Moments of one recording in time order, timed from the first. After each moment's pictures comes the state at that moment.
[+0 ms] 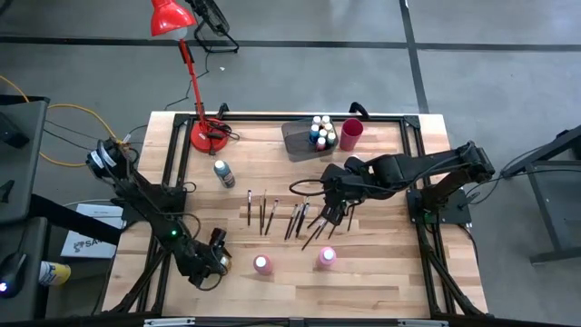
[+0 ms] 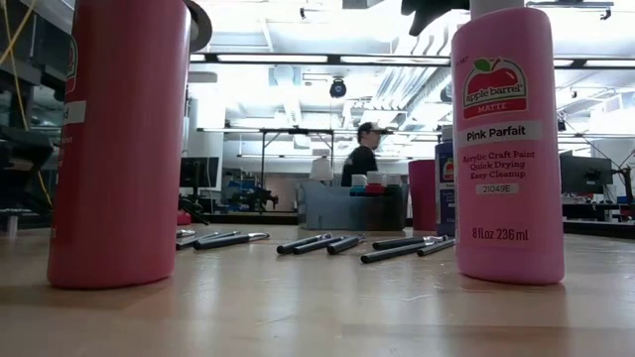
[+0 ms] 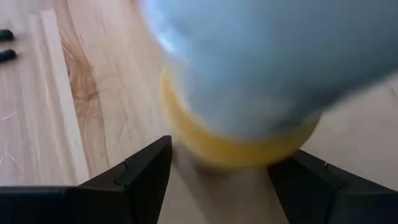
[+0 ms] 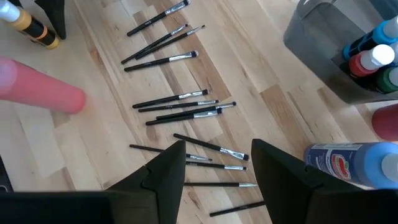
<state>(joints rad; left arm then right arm) -0.92 1.44 0.40 0.17 -0.34 -0.41 0.22 1.58 1.64 -1.17 0.28 0.68</state>
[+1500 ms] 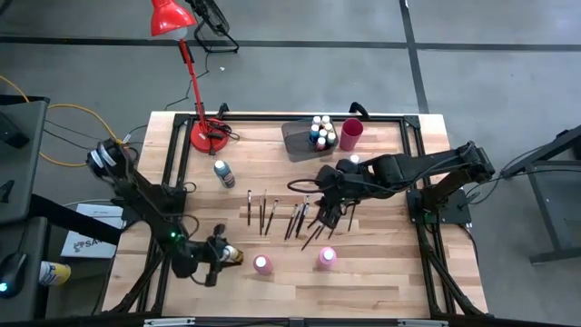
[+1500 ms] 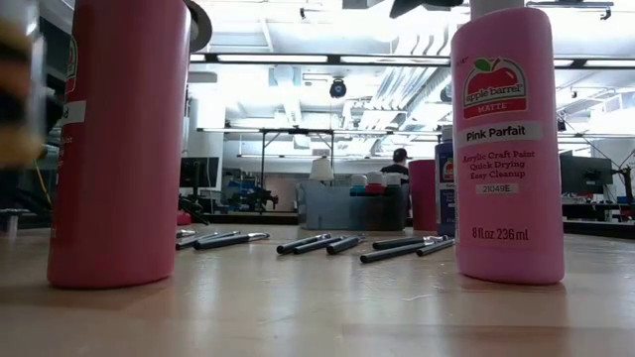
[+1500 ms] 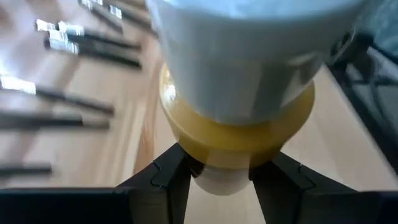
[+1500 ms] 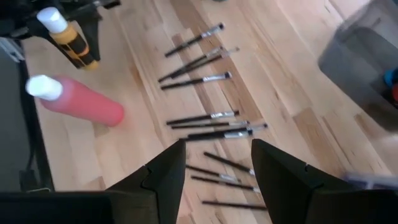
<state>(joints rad) -0.93 1.41 0.44 0.36 -0.73 -0.62 0.22 1.58 1.64 -1.03 0.23 0.63</state>
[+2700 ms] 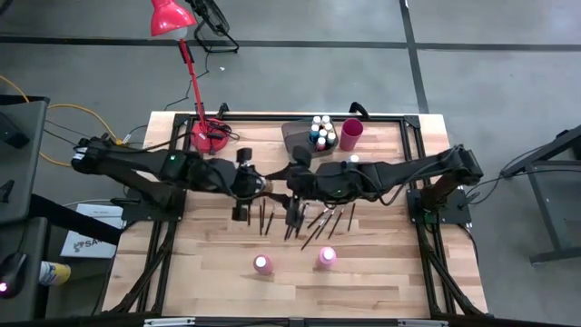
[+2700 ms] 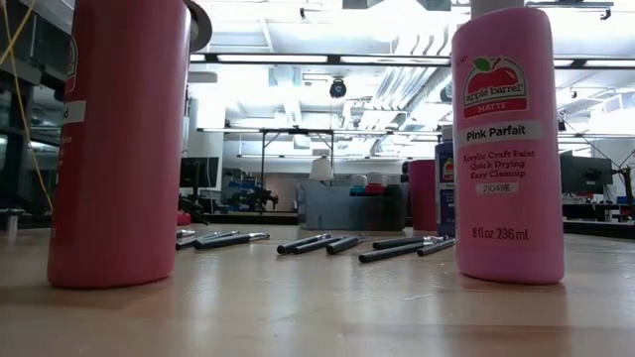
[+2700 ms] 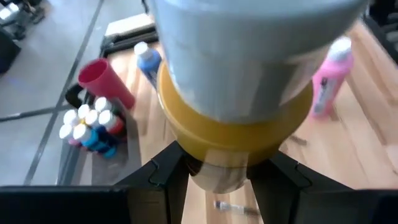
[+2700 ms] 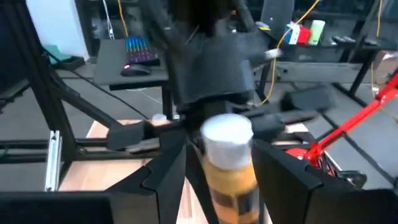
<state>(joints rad) -0.21 1.22 1.28 -0.61 -0.31 0.11 0.21 1.68 1.64 -0.15 0.32 0.03</state>
